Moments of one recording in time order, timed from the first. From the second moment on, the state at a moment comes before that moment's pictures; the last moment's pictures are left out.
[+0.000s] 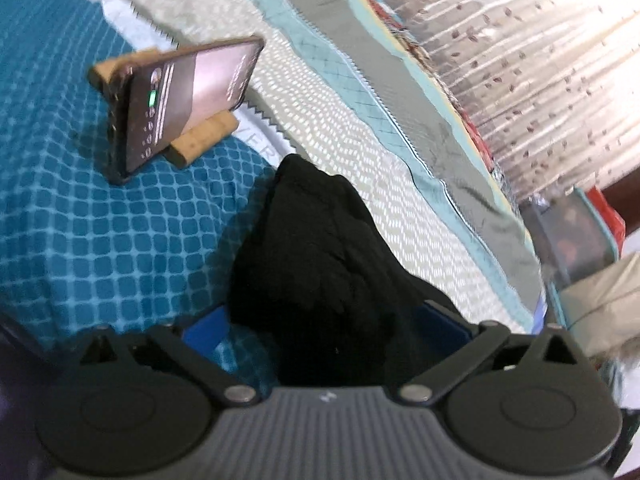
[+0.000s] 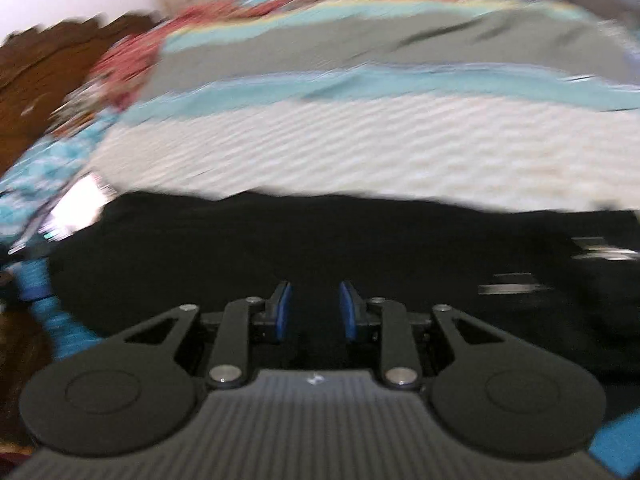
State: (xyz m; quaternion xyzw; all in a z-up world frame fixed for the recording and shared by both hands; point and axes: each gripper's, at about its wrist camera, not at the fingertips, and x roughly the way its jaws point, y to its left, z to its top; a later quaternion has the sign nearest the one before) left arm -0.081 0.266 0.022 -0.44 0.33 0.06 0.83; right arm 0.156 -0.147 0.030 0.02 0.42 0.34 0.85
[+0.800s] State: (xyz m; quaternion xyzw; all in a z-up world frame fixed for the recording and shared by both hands) left arm -0.017 0.086 0.082 -0.06 0.29 -0.03 0.95; right arm 0.184 -0.134 0.008 0.29 0.51 0.33 0.74
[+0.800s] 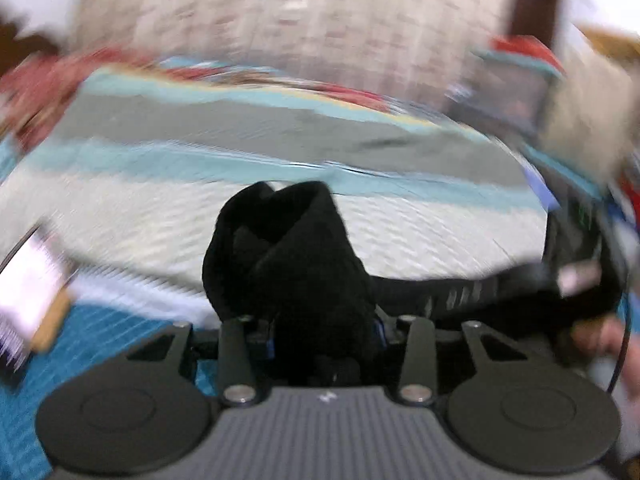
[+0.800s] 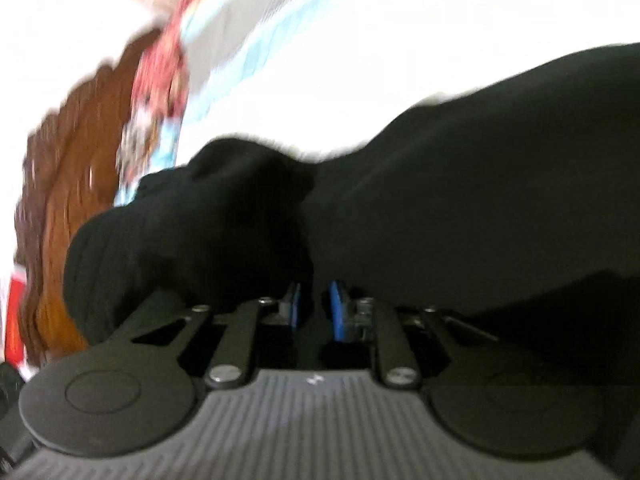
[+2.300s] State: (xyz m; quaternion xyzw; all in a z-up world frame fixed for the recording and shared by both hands) left arm -0.003 0.078 0.045 -0.17 0.42 -0.06 0.89; right arm 0.148 -0.268 -0.021 0.20 0.42 0.19 0.87
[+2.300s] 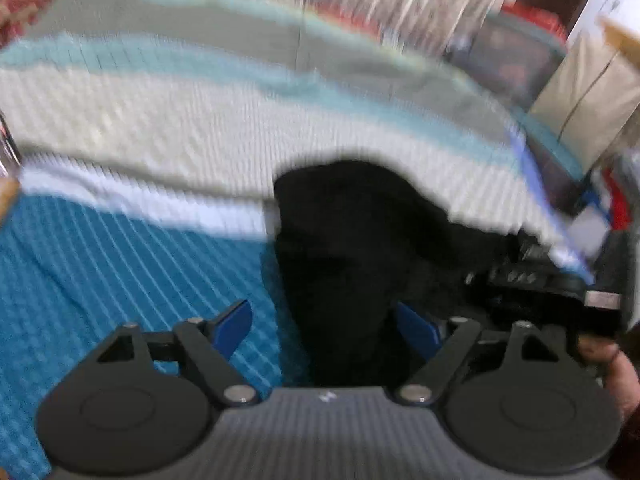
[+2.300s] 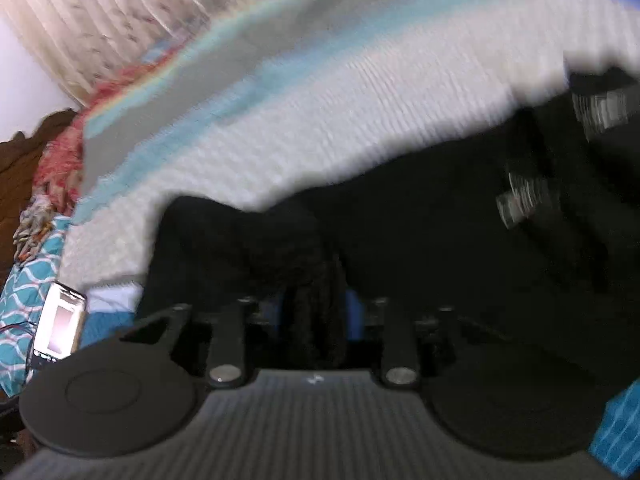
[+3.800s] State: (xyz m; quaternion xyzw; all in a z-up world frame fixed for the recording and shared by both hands) left arm 0.007 0.043 0.034 -0.09 0.51 0.05 0.85; right arm 0.092 -0.261 0.024 0.12 0.31 0.13 0.93
